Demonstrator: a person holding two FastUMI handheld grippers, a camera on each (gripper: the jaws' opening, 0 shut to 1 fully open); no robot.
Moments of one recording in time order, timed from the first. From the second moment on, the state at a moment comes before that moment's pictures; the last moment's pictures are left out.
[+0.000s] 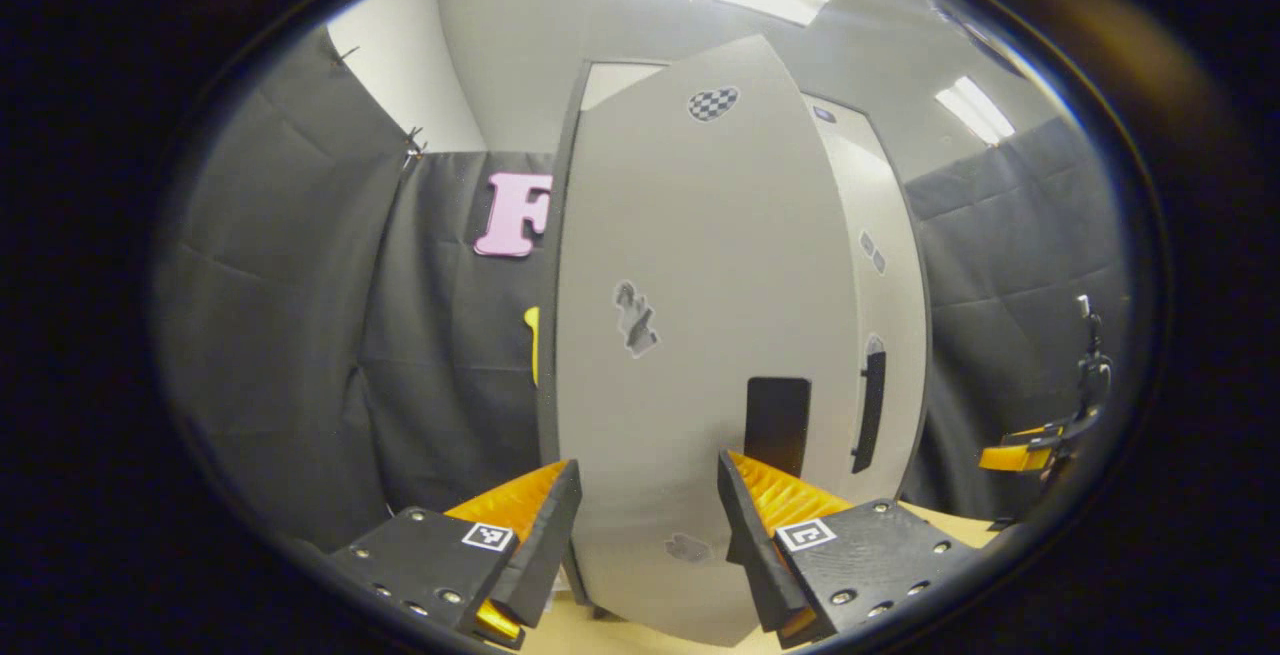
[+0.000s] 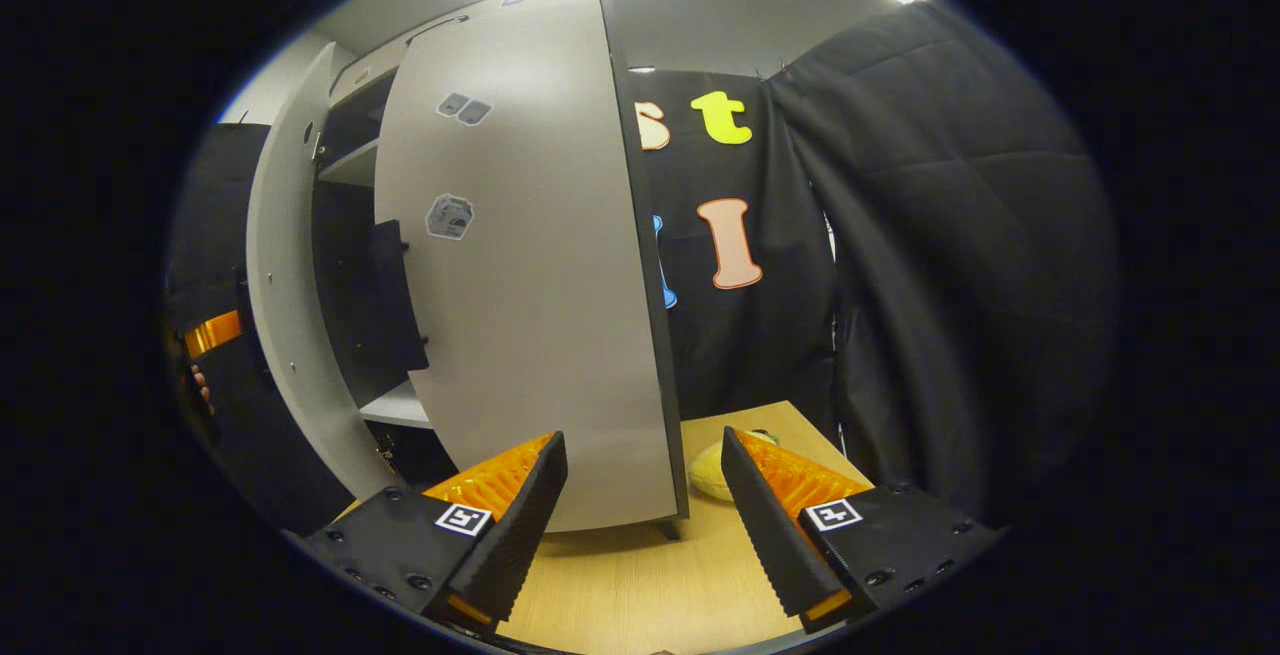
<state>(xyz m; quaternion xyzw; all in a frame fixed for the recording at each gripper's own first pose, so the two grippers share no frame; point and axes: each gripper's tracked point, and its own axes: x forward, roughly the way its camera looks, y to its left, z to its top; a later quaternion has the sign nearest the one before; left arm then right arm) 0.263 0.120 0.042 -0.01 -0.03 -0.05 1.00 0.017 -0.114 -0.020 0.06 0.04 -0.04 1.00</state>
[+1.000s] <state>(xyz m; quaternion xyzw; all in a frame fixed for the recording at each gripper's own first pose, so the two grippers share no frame) 0.104 0.069 0.058 -0.03 -0.04 0.09 0.99 0.031 -0.096 0.043 0.03 -0.03 0.09 1.00</state>
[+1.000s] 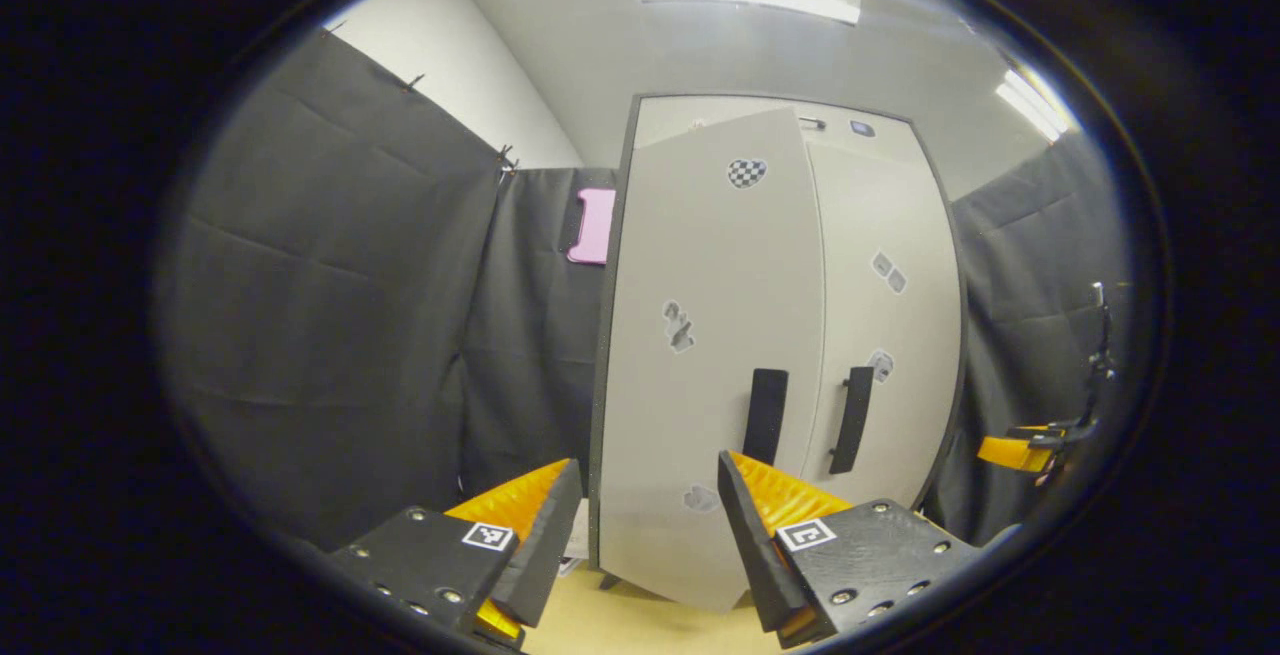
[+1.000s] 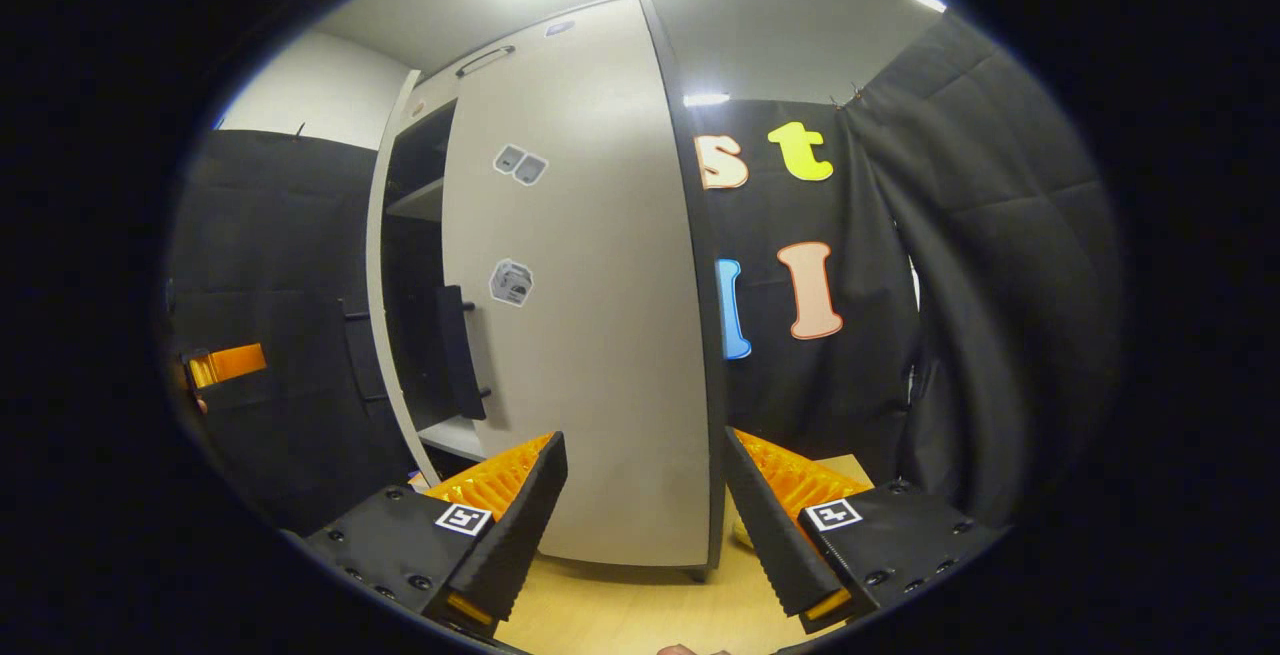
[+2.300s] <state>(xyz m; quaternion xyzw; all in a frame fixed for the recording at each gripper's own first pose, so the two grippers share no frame) 0.092 0.183 -0.029 -0.09 -0.06 0.05 0.99 -0.029 -0.073 0.009 -0.01 -0.01 -0.02 1.00</state>
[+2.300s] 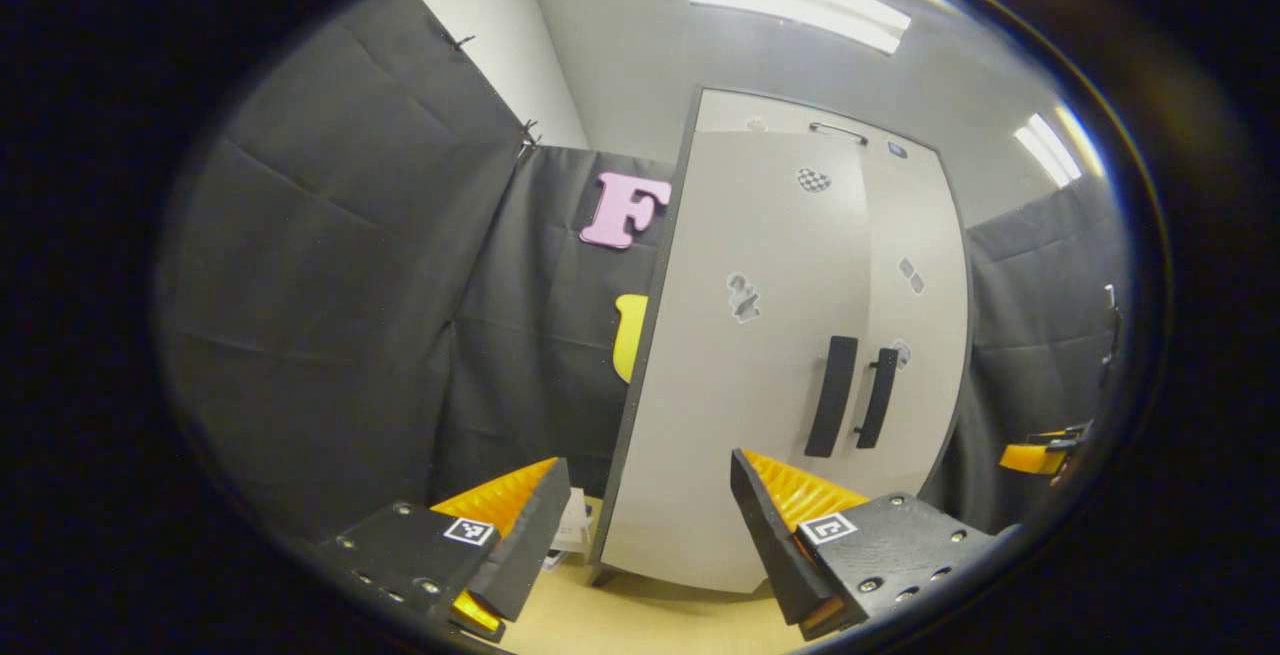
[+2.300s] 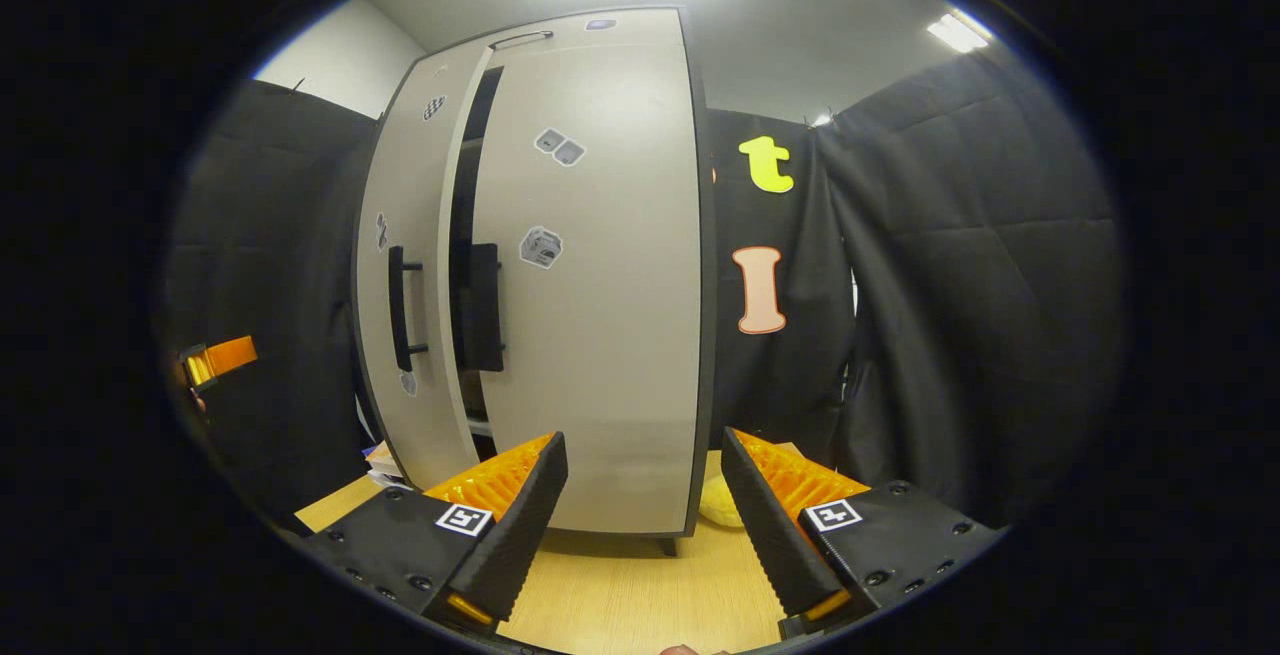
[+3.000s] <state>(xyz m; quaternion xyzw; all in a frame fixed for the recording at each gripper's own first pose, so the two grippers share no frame) 0.106 0.173 -0.044 -0.06 -0.04 0.03 1.00 -0.017 -0.061 0.015 -0.03 0.01 -0.02 1.00</state>
